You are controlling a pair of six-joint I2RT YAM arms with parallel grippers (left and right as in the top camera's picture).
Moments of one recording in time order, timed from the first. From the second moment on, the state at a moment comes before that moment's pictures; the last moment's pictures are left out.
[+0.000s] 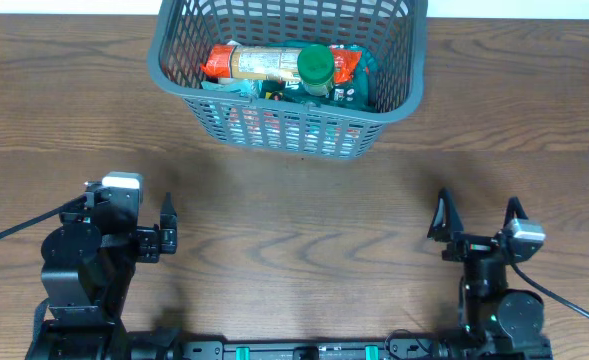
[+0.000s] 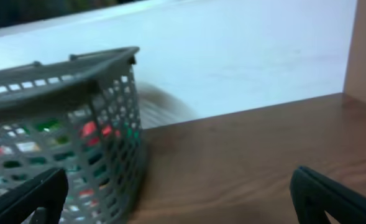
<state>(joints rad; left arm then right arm) -0.02 0.54 0.79 -0.74 -0.01 0.14 0.11 0.01 0.18 -0.14 0.19 0.19</state>
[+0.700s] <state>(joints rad) -0.02 0.54 0.79 -0.74 -0.01 0.14 0.11 0.01 0.07 -0.20 0.24 0.14</state>
